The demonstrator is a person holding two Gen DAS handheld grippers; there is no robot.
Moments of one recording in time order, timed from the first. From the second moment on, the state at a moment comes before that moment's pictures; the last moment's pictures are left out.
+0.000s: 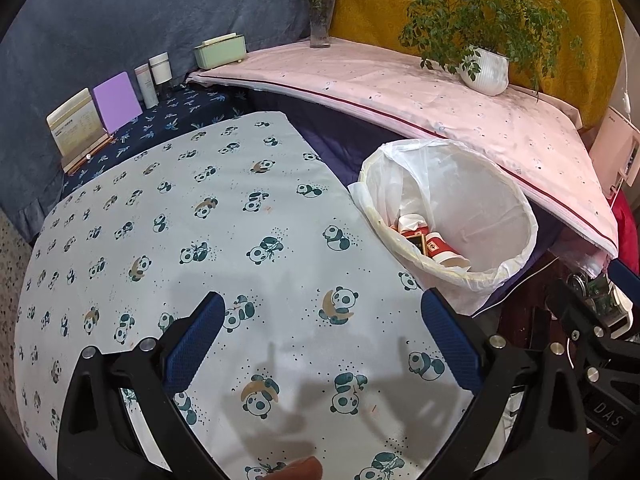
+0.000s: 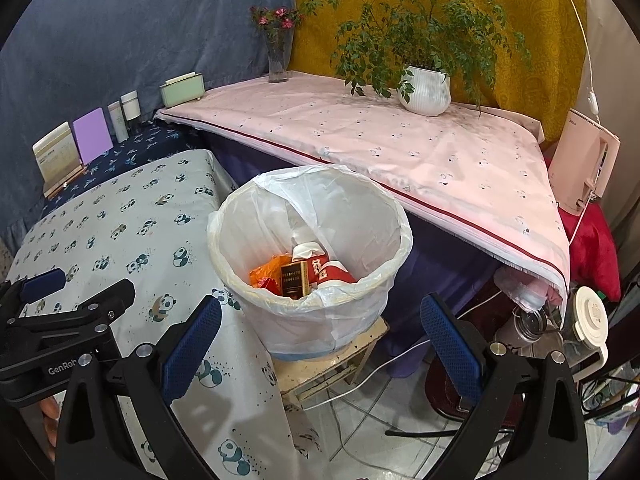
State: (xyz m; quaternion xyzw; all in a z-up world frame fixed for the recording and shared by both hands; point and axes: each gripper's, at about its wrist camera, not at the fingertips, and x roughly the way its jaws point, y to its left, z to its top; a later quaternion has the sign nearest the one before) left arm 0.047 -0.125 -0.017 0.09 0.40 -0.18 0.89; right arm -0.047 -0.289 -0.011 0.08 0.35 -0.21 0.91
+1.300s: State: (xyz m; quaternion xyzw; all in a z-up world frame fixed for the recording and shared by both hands) left arm 0.043 -0.132 -0.015 0.10 0.38 -0.18 0.90; right arm -0.048 -0.292 -0.015 0.08 0.35 -0.21 0.91
